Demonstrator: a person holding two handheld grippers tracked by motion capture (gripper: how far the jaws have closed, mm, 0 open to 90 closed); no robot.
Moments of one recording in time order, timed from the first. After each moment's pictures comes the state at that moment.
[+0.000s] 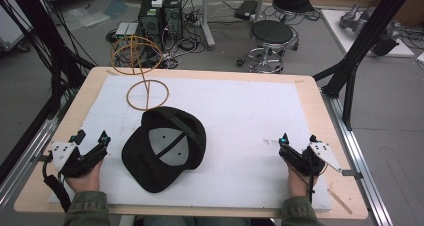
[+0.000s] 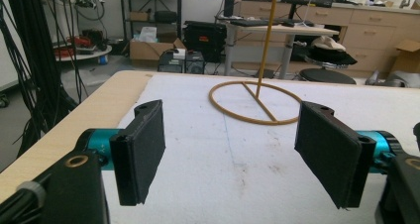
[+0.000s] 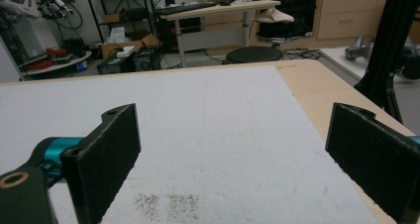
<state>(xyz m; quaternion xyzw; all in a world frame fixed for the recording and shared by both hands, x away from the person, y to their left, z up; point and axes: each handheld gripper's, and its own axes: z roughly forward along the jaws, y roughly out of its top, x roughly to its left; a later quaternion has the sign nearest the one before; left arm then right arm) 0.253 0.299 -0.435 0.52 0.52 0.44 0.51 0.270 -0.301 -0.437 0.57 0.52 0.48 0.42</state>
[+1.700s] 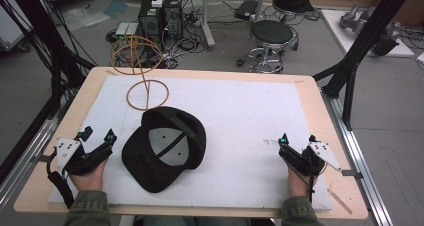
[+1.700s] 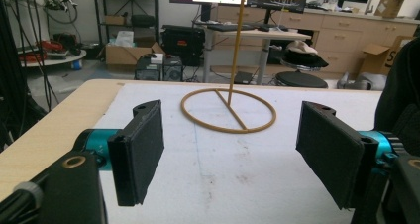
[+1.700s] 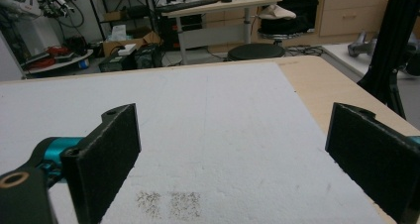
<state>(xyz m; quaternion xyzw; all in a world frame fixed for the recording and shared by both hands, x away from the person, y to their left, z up) 0.256 0.286 -0.425 0.53 0.50 0.42 0.54 0.271 -0.301 -0.438 0.57 0.52 0.48 0.42</state>
